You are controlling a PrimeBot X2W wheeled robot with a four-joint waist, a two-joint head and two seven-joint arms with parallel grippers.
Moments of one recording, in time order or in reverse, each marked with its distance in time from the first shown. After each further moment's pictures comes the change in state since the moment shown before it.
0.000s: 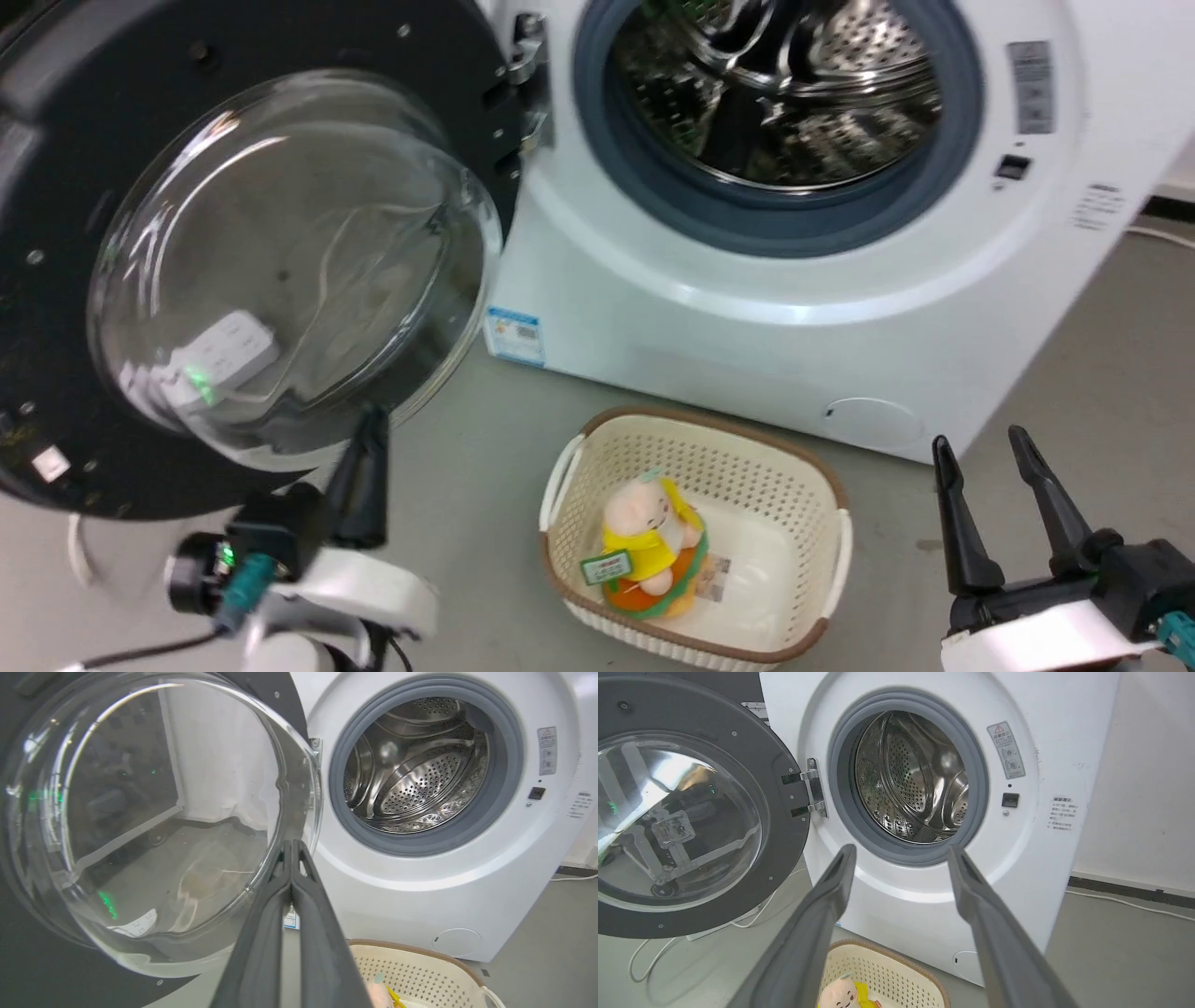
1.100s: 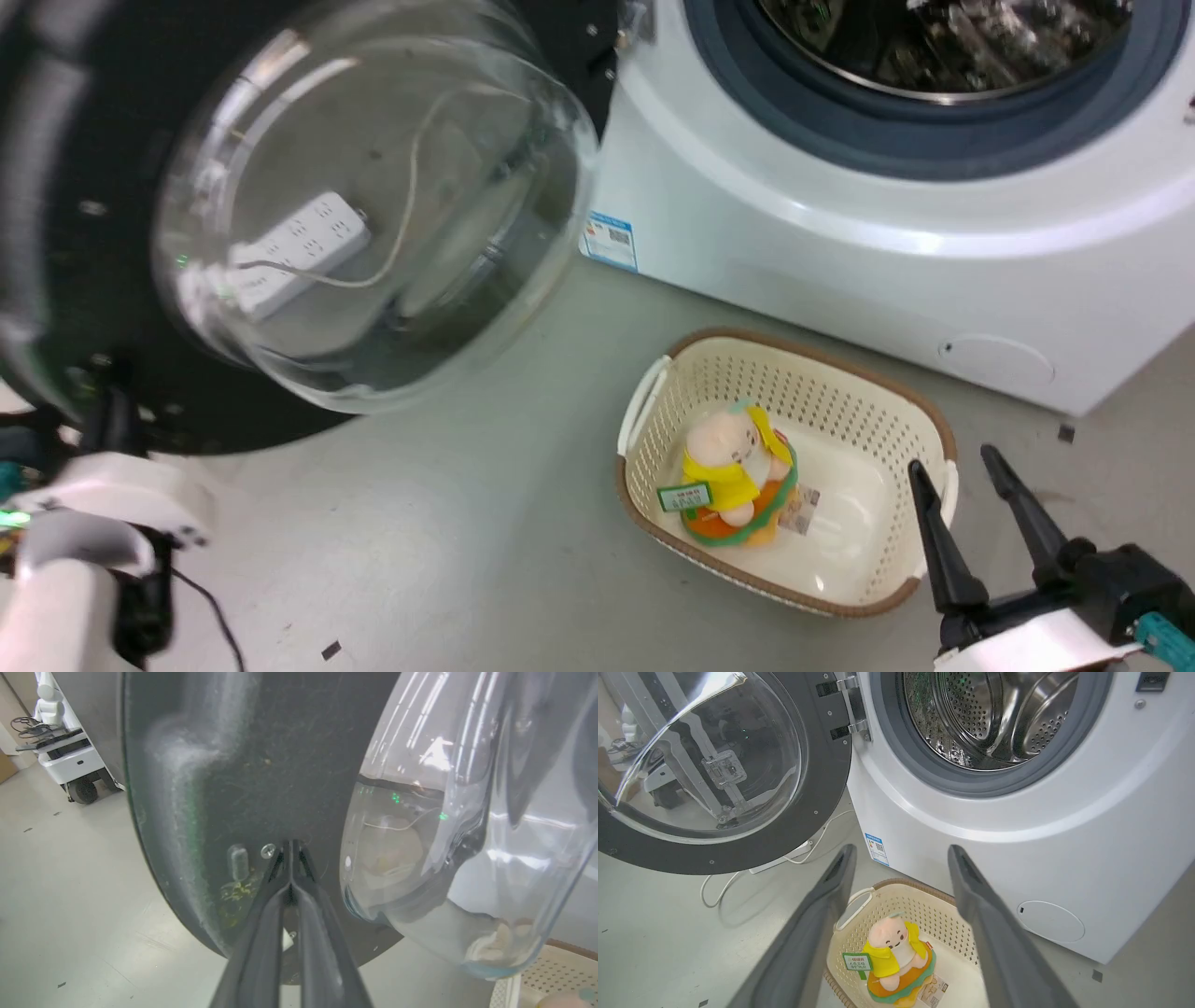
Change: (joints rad) left arm -0.114 0.204 0.160 0.131 -0.143 0.086 0.108; right arm 0.012 -0.066 0.078 0.037 0.037 0.000 0.000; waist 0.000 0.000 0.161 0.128
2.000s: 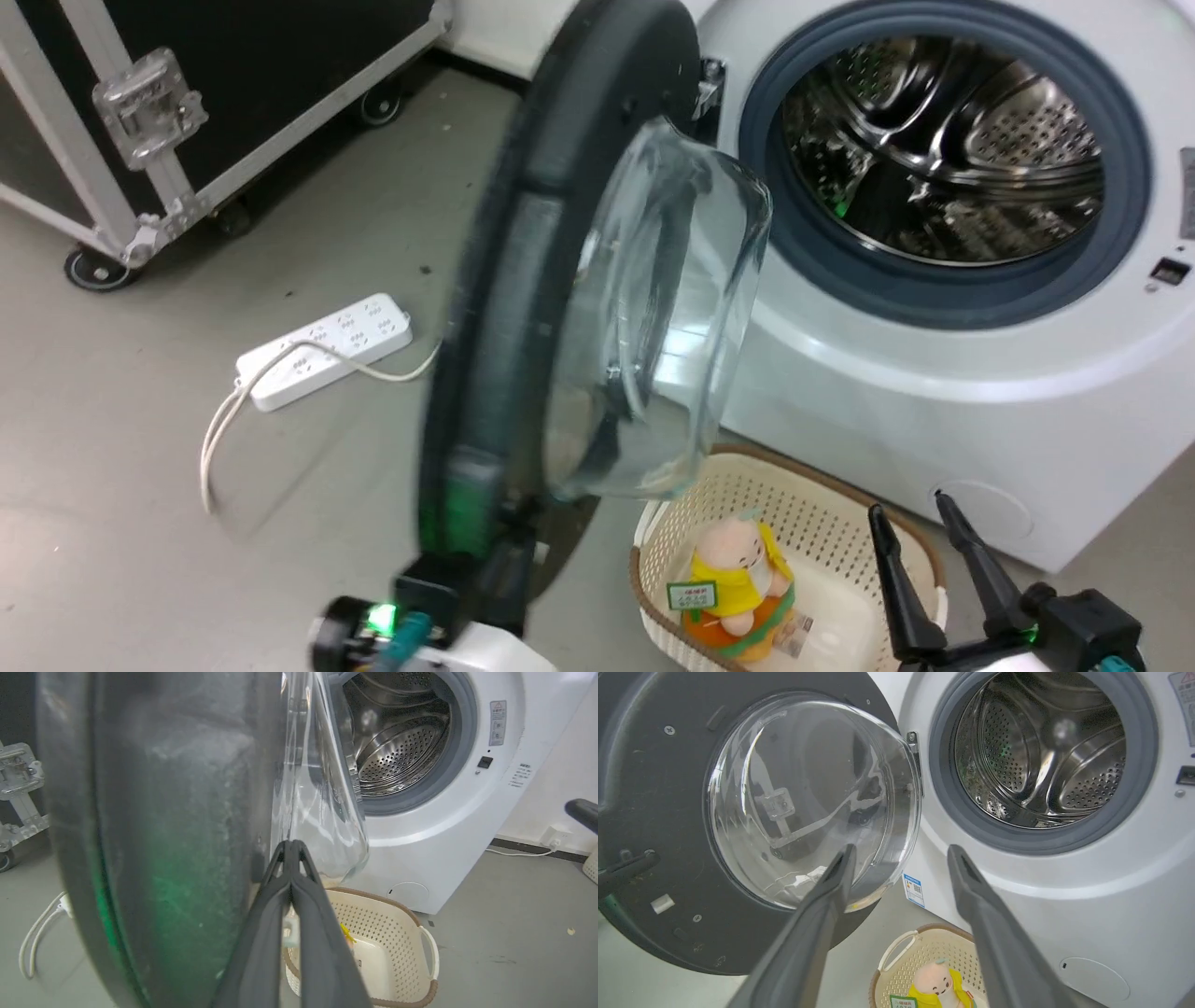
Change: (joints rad) left arm 0.245 -0.281 -0.410 -0.259 0.165 -0.027 0.051; right arm 0.071 0.103 -0.006 0.001 0.020 0.000 0.000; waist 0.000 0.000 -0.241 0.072
